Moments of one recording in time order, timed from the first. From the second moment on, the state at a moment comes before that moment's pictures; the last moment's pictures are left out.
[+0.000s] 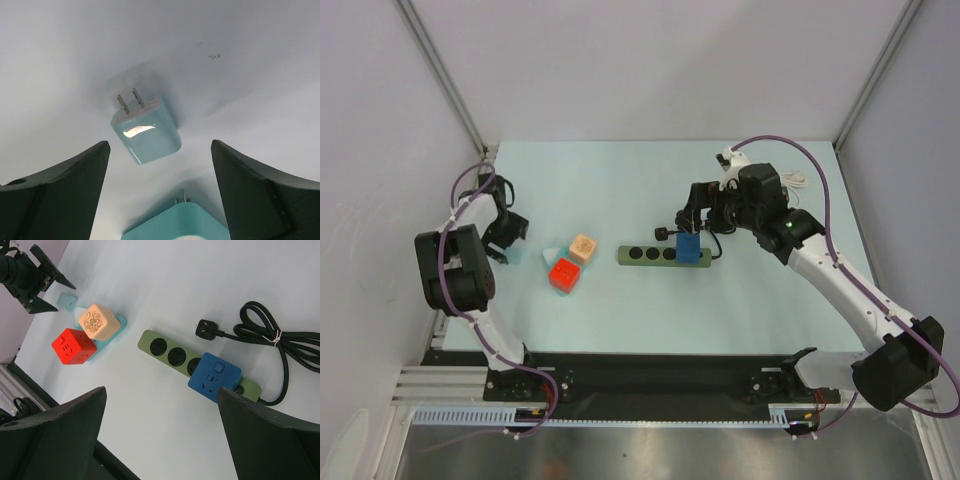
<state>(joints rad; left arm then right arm) 0.20 1.83 1.28 -0.77 -0.25 -0.91 0.51 1.27 1.19 -0.42 -0.22 0.34</state>
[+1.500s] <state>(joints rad) -0.35 1.06 1.05 -0.25 0.08 -1.22 0.95 1.43 0.97 0.61 0.05 0.43</state>
